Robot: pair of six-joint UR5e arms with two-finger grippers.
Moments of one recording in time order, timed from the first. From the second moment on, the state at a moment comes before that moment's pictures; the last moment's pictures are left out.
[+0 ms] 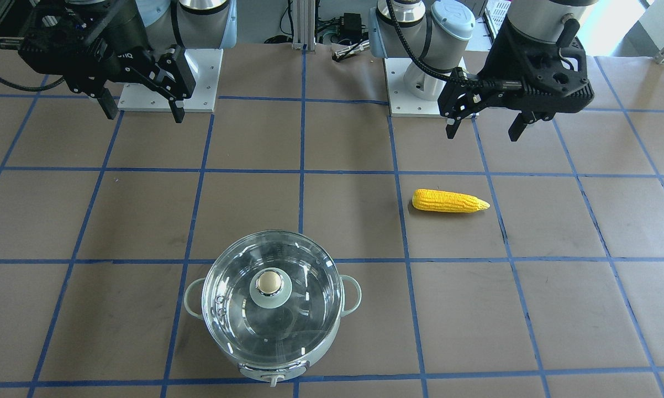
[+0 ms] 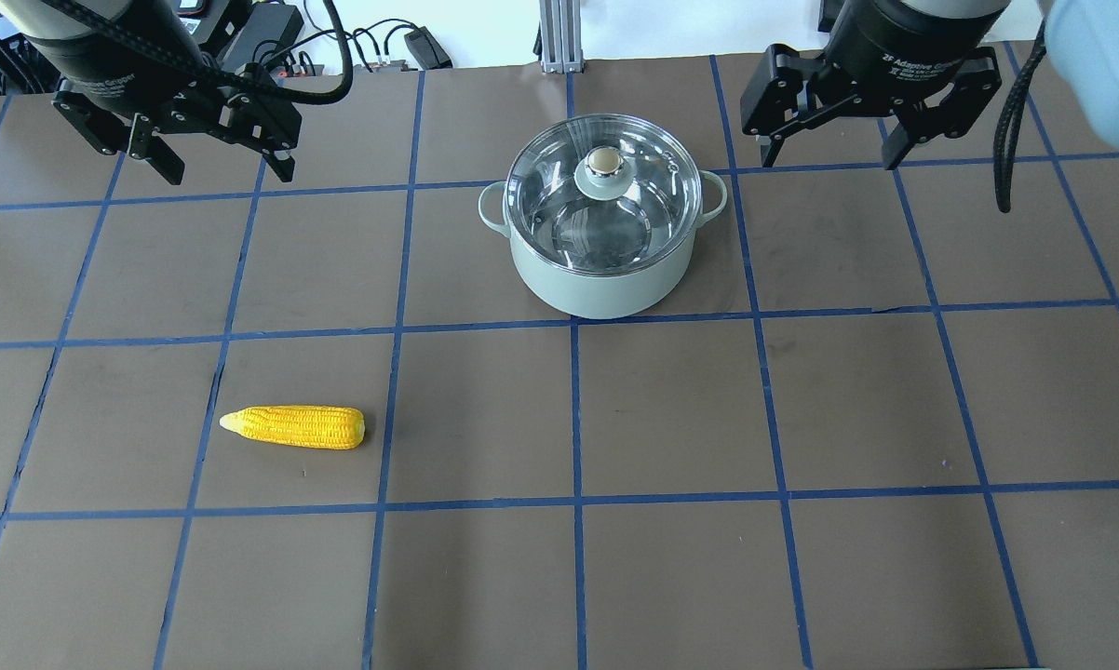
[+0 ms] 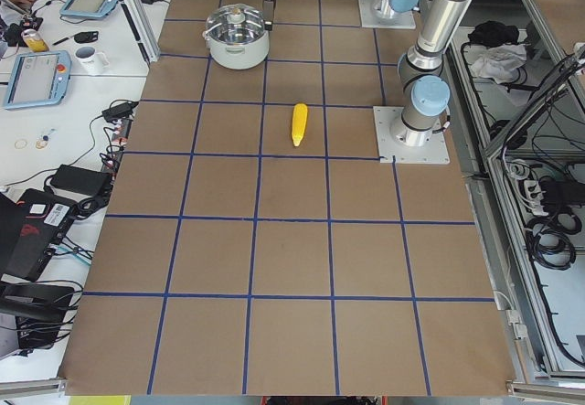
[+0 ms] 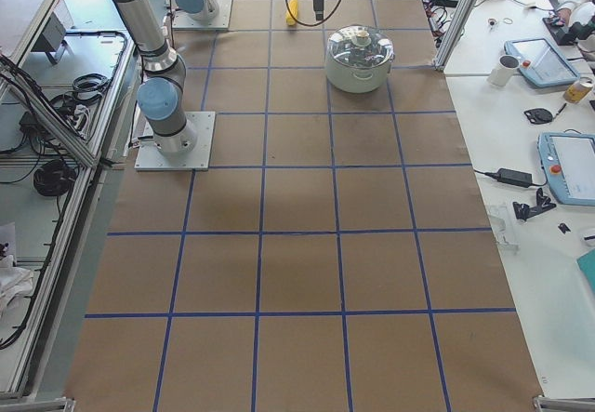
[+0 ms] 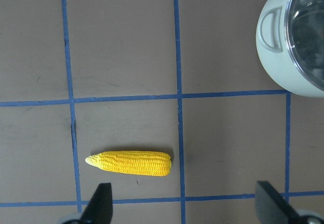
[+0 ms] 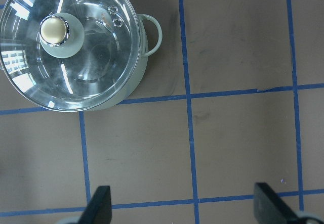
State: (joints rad) left arm -1.53 -1.57 -1.44 -1.63 1.58 0.06; right arm 1.63 -1.60 1.48 -1.56 -1.56 0.14
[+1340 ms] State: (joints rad) left arm -1.29 -1.57 -1.56 -1.64 1.59 -0.46; right arm 1.64 -1.55 1.45 -1.59 -1.57 0.15
